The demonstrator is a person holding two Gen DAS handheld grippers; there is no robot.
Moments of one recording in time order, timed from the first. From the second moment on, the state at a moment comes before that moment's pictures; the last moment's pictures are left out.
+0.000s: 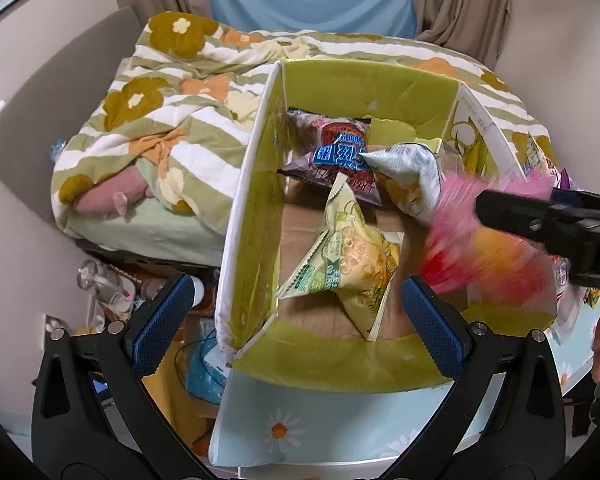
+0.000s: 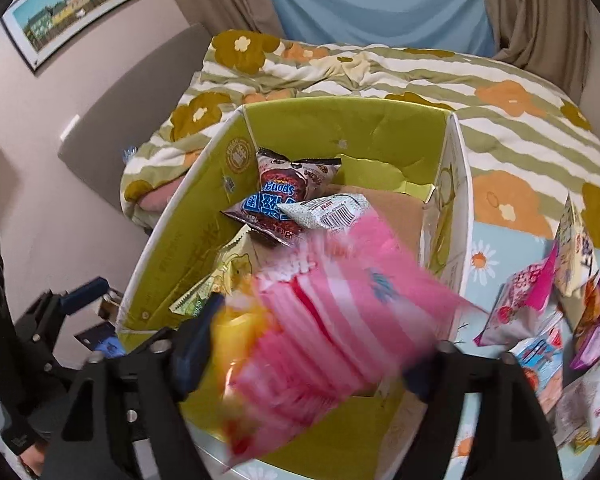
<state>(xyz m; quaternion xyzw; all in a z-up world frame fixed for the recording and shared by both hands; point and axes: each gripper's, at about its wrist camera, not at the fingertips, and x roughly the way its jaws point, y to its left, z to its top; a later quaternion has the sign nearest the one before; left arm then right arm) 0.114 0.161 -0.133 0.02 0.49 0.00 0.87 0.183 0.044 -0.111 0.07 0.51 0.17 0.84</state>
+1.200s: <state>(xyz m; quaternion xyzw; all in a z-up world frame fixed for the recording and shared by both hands) 0.075 0.051 -0.020 0.01 0.38 -0.05 0.92 0.063 -0.088 0.029 0.04 0.34 0.08 0.93</state>
